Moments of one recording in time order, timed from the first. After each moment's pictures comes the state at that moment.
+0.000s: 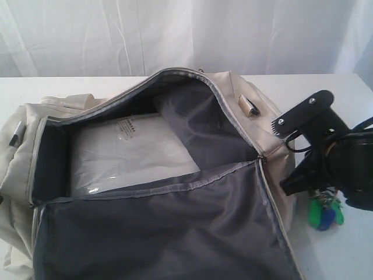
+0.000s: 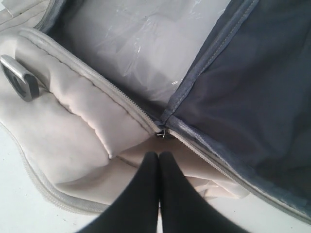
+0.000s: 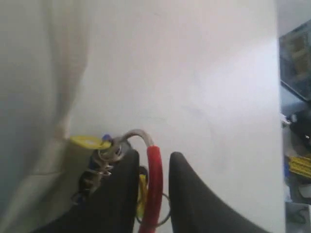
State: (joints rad) left arm -0.67 0.65 -0.56 0.18 0.78 0.11; right arm 0.71 1.43 -0.63 -1.26 0.65 1.11
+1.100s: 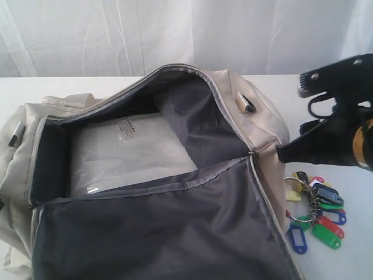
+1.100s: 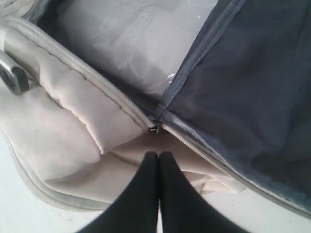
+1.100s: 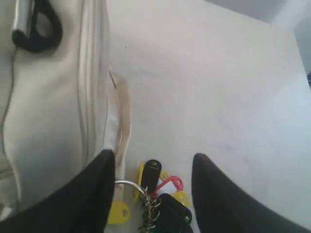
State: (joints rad) left arm -0.67 0.65 -0.54 0.18 0.78 0.11; right arm 0.71 1.14 -0.63 -1.11 0.52 1.16
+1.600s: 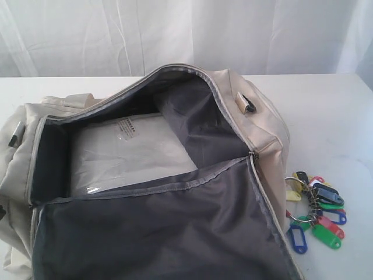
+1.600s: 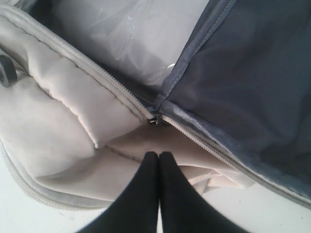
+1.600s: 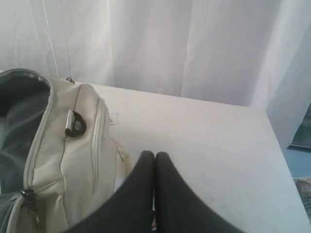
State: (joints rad) left arm -0.67 0.65 -0.49 0.21 0.74 0.11; right arm 0.71 0.47 -0.63 -0.73 0.64 0.69
